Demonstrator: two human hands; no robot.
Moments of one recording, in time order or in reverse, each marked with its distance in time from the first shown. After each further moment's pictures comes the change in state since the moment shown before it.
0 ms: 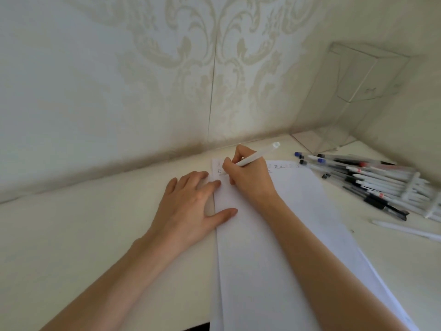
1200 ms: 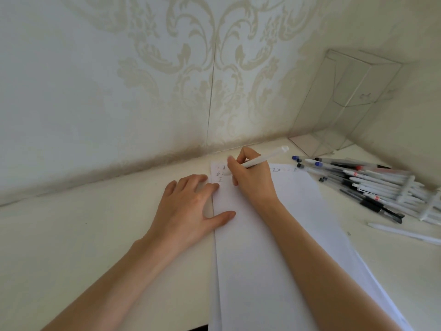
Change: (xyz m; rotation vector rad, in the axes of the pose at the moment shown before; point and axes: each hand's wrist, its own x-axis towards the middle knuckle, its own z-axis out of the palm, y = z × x) left_hand 0.001 -0.002 0.002 -0.014 0.050 0.010; right_hand 0.000 -0.003 -0.005 0.118 0.044 0.030
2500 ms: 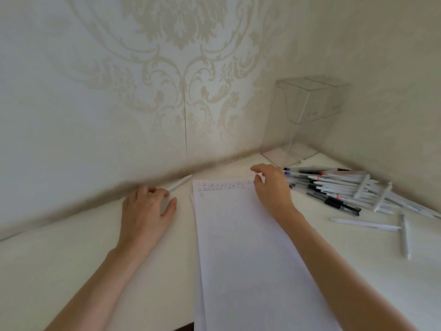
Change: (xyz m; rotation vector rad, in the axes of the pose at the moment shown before) left_hand 0.010 -0.042 -0.003 0.037 0.254 -0.203; right_hand 0.000 0.027 -0.080 -0.566 0.198 -0.107
